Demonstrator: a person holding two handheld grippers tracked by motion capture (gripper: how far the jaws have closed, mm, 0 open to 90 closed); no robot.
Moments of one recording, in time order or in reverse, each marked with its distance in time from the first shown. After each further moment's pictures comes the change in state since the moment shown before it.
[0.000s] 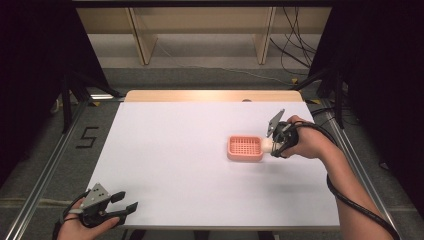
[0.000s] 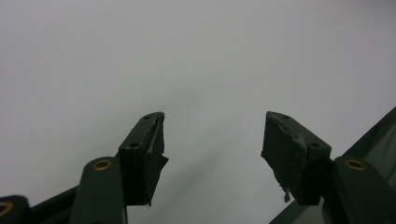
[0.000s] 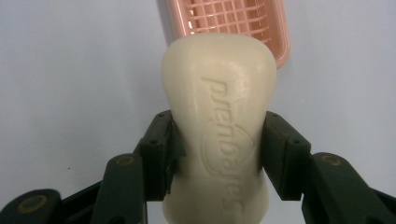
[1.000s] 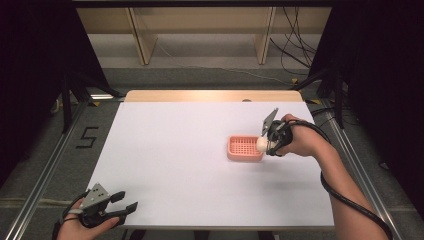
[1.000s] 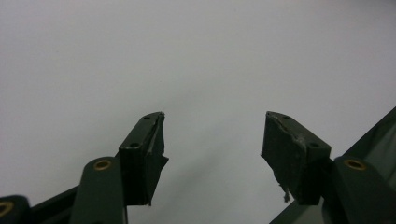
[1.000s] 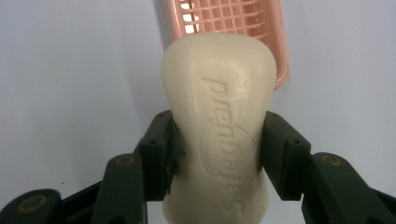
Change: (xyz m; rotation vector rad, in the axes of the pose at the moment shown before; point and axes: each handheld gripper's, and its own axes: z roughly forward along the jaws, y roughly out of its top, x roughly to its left) left arm 0.000 0.000 0.000 -0.013 0.002 0.001; right arm -0.004 0.014 0.005 0.007 -0.011 -0.060
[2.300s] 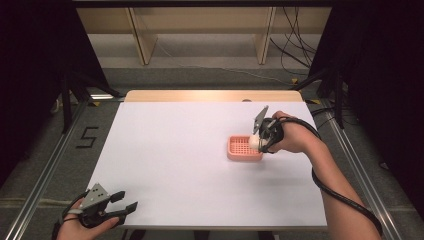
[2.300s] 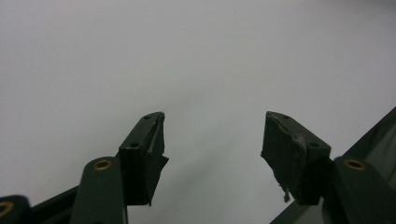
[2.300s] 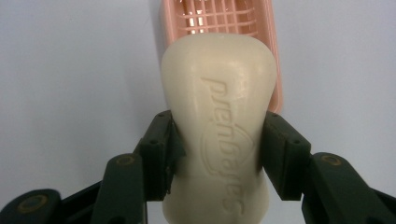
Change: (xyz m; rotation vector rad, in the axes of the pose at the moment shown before) left arm 0.000 0.000 -0.001 0.000 0.003 0.003; right arm -0.004 0.024 0.004 -0.012 -0.018 -0.070
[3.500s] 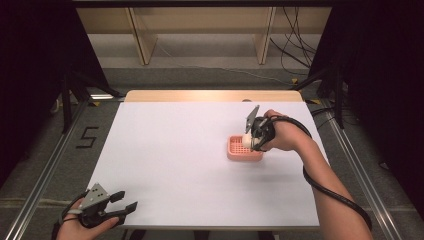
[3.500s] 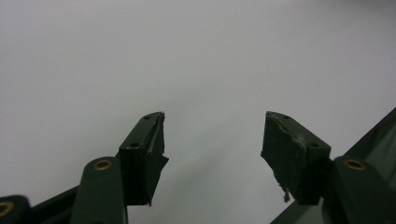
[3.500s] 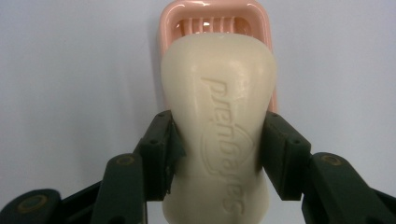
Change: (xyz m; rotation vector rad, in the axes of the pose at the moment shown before) left arm 0.000 0.000 0.000 -0.006 -0.001 -0.008; right arm 0.000 0.020 0.008 0.015 0.000 0.017
